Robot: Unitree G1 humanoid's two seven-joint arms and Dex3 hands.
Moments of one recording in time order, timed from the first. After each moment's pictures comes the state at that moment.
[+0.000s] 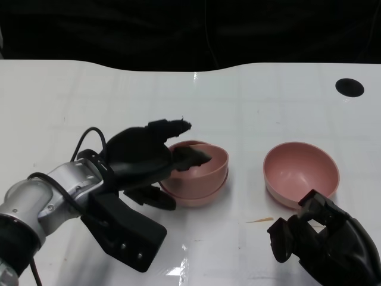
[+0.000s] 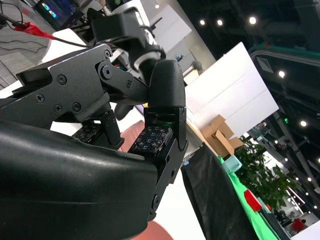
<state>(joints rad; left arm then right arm) -0.64 0.42 -0.56 0.57 0.85 -0.61 0.14 0.16 0.06 -0.13 -0.03 0.70 0.27 0.61</state>
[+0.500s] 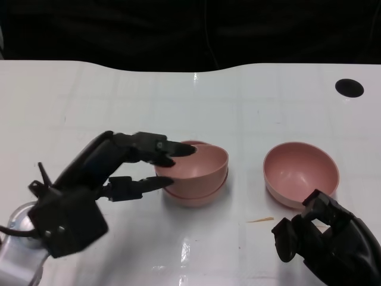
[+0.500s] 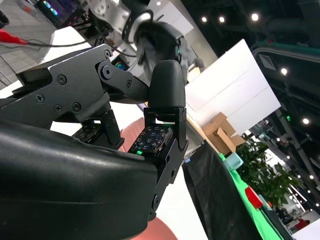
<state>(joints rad) -0.20 0.38 -0.21 0.06 -0.08 -0.32 -0.25 0.15 0.04 -0.14 -0.03 0.70 0.29 0.61</state>
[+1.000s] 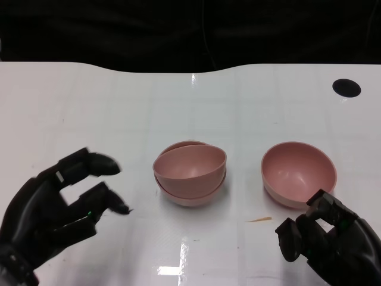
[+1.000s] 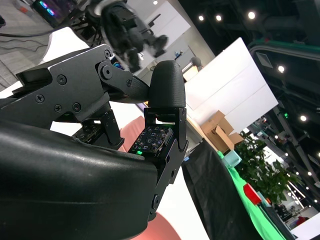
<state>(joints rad) 0.12 0.31 0.15 -0.28 -0.84 0.46 -0.28 0.15 0.03 -0.16 -0.03 0.72 0.32 0.61</state>
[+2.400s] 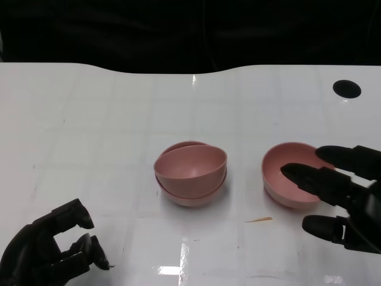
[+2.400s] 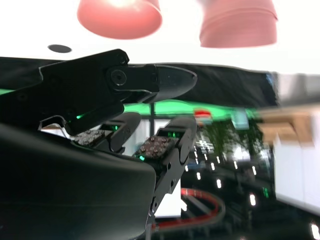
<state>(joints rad) 0.18 0.22 0.19 -0.23 -0.65 0.60 -0.25 0.11 -0.10 -0.31 -0.33 -1.00 -0.77 0.11</state>
